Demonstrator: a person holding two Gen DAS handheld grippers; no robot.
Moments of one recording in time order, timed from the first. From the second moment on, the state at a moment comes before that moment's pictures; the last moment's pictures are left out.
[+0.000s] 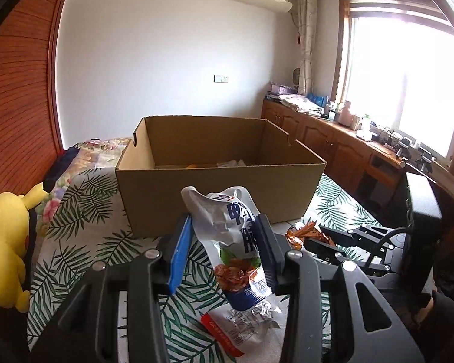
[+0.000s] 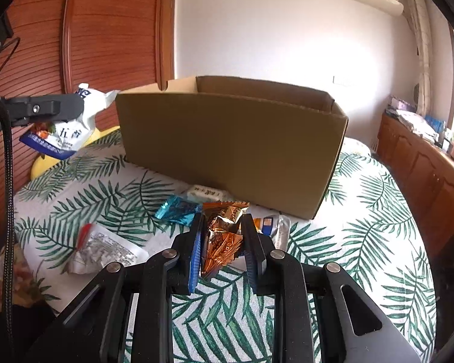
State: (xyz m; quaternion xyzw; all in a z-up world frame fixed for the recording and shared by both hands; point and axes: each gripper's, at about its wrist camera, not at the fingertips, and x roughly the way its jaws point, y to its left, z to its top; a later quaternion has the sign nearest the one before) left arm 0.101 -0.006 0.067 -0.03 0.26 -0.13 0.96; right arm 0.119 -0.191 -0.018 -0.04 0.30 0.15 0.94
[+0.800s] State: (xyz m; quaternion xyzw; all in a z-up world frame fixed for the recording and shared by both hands) left arm 0.191 0.012 0.091 -0.04 0.23 -0.13 0.96; right arm 0.178 -0.193 0.053 -0.04 0.25 0.15 0.95
